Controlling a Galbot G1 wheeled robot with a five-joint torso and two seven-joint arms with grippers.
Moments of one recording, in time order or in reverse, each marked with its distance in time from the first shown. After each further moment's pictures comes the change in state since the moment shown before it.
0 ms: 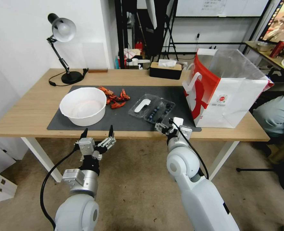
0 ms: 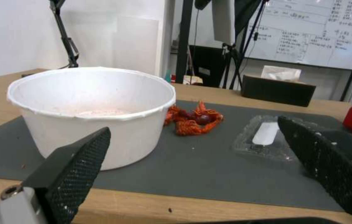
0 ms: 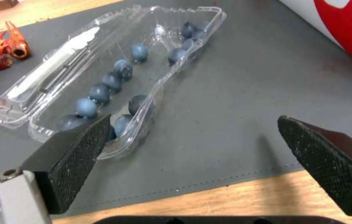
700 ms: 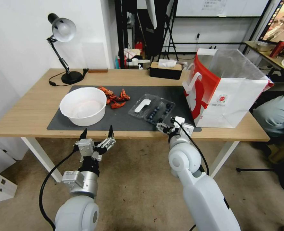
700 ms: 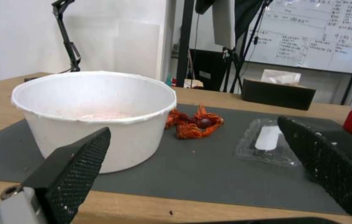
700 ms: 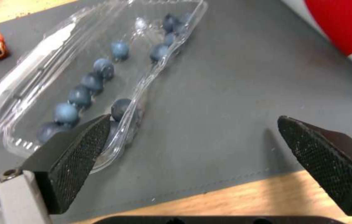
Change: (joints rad) left arm 0.010 0.000 0.001 -0.002 0.002 -0.028 -0.001; right arm 0.033 -0.021 0.030 -0.005 0.098 -0.043 0.050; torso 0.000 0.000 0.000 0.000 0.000
